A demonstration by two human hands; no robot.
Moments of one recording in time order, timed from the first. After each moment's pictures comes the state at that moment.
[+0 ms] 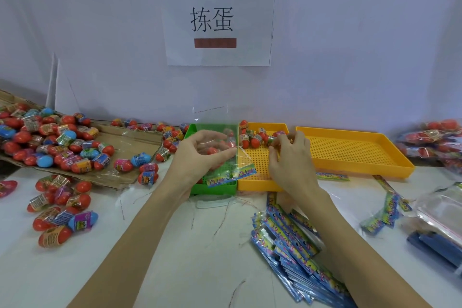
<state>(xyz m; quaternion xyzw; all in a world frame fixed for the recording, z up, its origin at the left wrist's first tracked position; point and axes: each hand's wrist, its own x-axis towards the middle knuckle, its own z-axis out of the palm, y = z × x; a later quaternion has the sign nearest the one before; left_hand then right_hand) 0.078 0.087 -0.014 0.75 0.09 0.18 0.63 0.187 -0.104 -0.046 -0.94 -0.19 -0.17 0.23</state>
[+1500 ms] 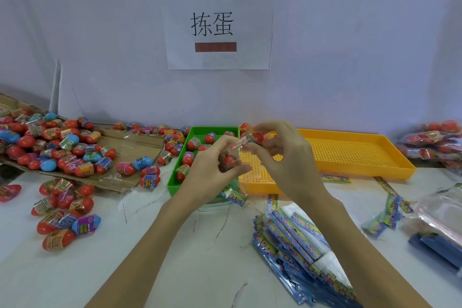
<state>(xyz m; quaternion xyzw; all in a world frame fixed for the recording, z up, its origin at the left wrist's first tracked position) 0.082 0.073 -0.029 0.87 -0.05 0.22 0.44 0.146 -0.106 -0.004 -0.74 -0.40 -0.26 0.48</state>
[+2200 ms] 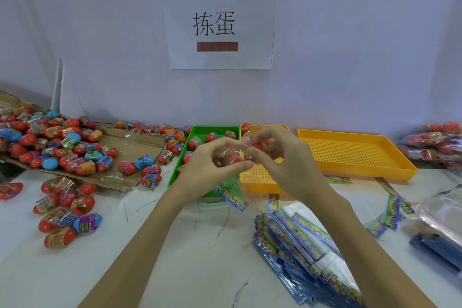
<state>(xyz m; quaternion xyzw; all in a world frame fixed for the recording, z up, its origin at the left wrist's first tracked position) 0.075 0.080 -0.017 0.83 -0.06 0.17 0.53 0.149 -0.110 -0.002 -0.77 -0.41 -0.17 0.46</state>
